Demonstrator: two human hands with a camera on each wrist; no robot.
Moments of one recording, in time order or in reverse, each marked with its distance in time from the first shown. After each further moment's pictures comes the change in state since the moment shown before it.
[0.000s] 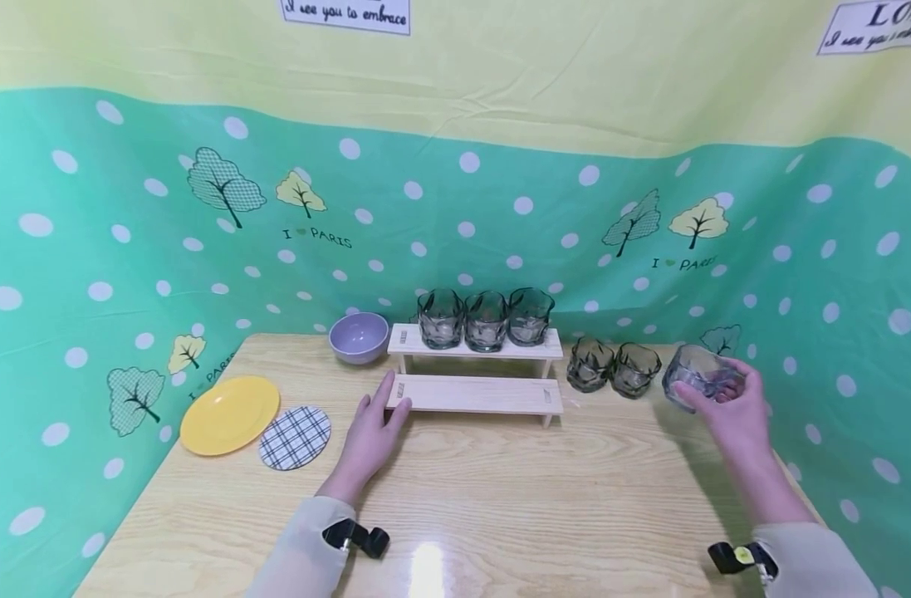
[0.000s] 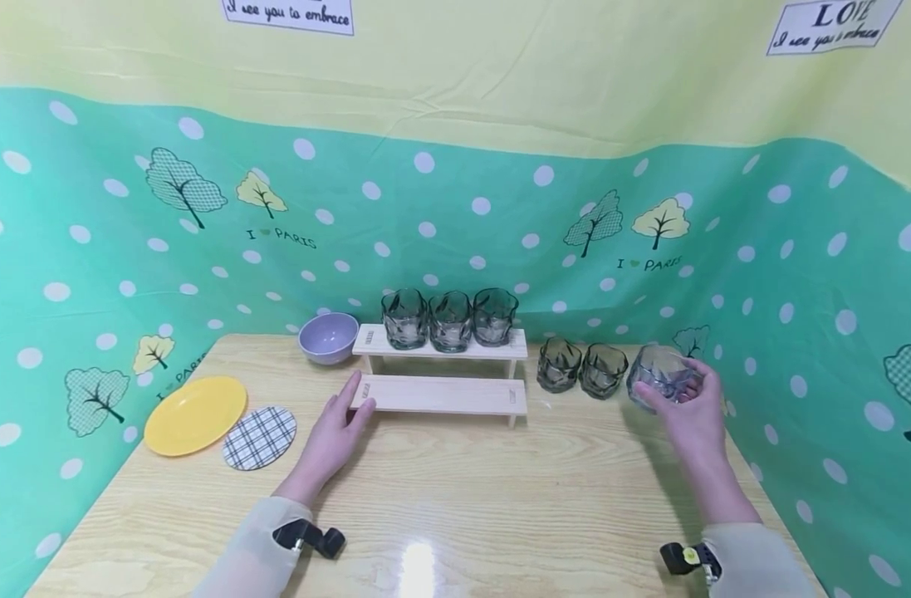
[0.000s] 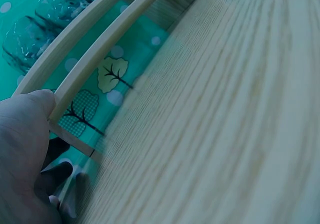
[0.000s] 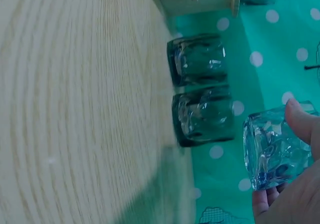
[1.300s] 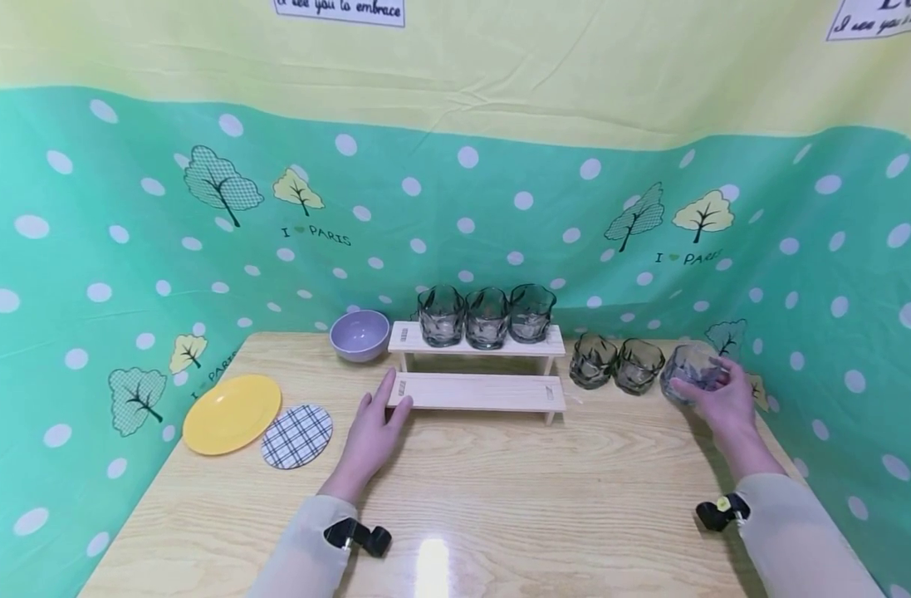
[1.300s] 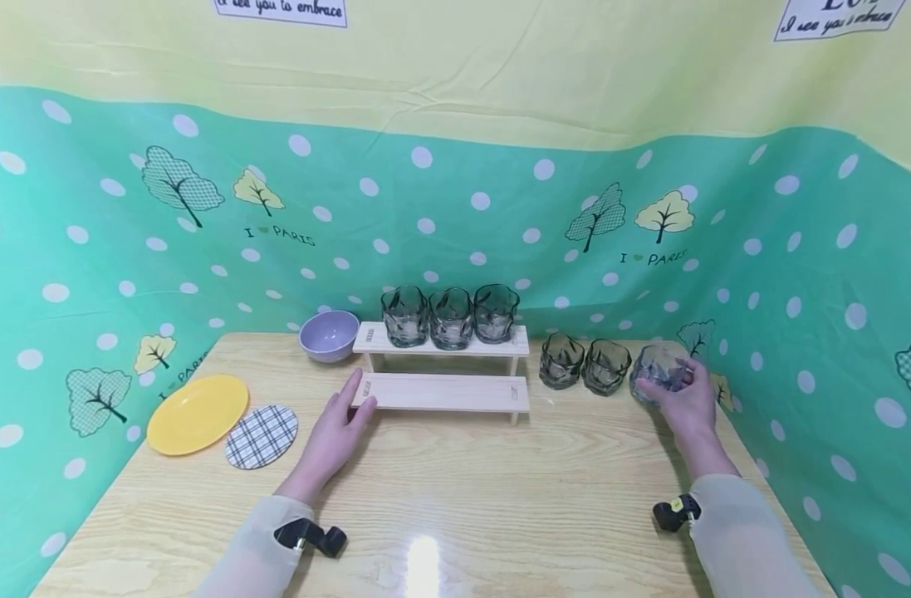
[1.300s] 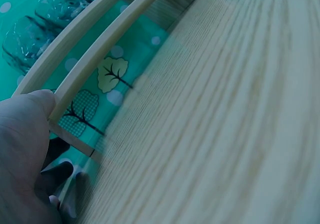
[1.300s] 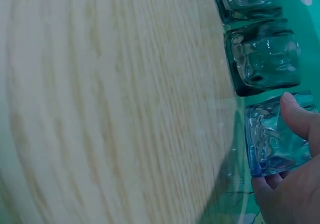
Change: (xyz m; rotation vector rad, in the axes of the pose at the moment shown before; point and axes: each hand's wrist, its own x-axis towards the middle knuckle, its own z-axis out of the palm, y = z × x) left_hand 0.001 0.001 0.000 -0.003 -0.010 -0.025; right_hand 0.057 0.046 0.015 -0.036 -0.023 0.106
